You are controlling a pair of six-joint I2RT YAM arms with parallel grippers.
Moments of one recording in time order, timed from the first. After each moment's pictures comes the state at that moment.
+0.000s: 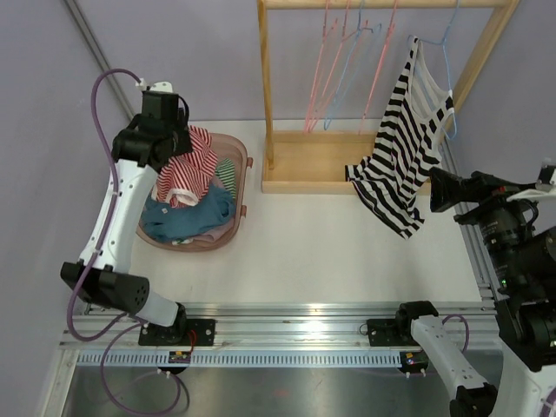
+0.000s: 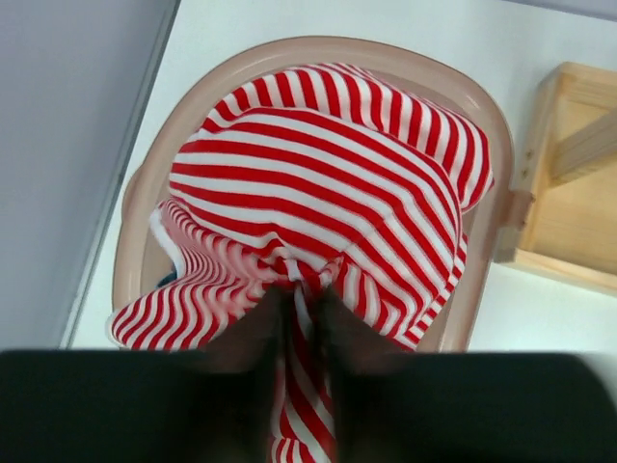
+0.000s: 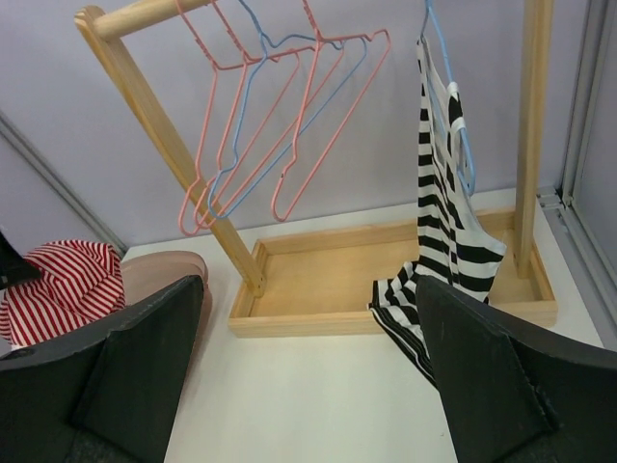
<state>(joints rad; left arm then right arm) -0.24 1.45 1.75 -0.97 -0.41 -0.27 0.11 0.65 1.57 -0.79 0.02 0.31</state>
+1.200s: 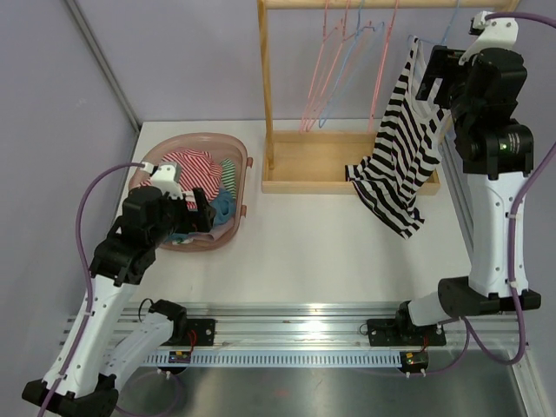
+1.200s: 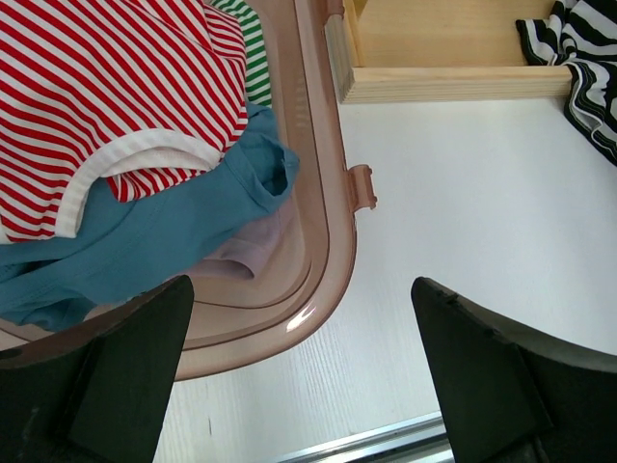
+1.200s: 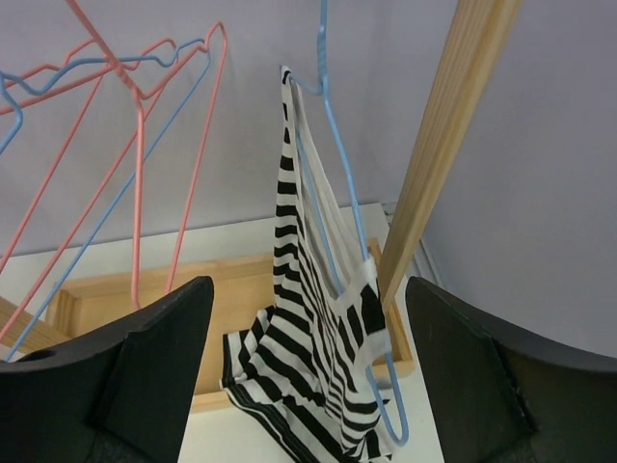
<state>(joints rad) -0.32 0.74 1.01 -0.76 0.00 -0.26 0.11 1.44 2.13 -0.79 0.30 0.04</state>
